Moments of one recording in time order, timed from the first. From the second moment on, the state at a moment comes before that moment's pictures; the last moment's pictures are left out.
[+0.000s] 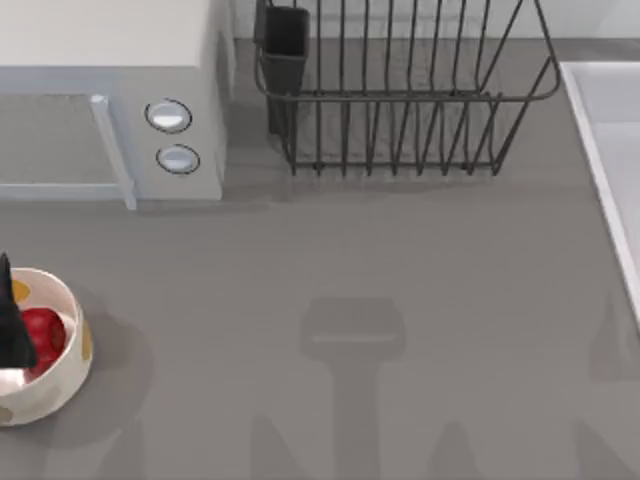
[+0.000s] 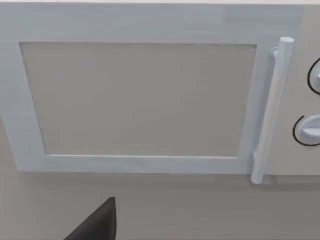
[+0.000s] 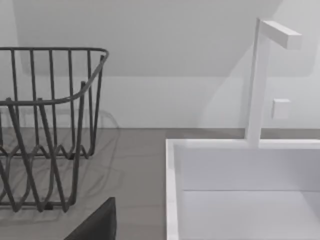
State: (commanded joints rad) left arm -0.01 0.22 0.18 -0.17 0.00 0.00; right arm 0.00 0.00 0.00 0.00 0.00 0.00
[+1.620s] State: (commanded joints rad) left arm -0.04 1.63 1.08 -1.03 0.00 -0.03; right arm 0.00 0.00 0.00 0.00 0.00 0.00
